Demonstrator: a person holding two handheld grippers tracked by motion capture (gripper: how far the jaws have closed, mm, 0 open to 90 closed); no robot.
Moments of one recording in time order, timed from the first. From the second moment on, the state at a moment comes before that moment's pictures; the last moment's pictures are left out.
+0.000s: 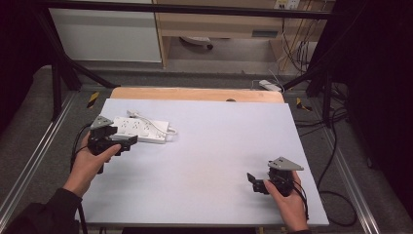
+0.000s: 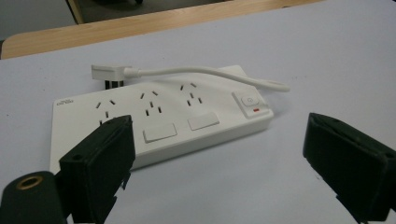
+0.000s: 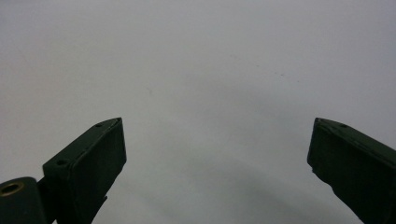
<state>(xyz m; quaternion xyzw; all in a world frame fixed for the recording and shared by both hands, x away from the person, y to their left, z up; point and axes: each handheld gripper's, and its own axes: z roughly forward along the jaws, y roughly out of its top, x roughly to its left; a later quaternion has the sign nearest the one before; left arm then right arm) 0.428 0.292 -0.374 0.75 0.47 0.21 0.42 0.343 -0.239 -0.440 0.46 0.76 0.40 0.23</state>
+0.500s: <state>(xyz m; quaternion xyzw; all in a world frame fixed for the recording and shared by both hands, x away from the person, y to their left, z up) 0.440 0.294 -0.372 0.74 0.48 0.22 0.42 0.343 -0.239 -0.439 0.45 0.76 0.41 0.23</state>
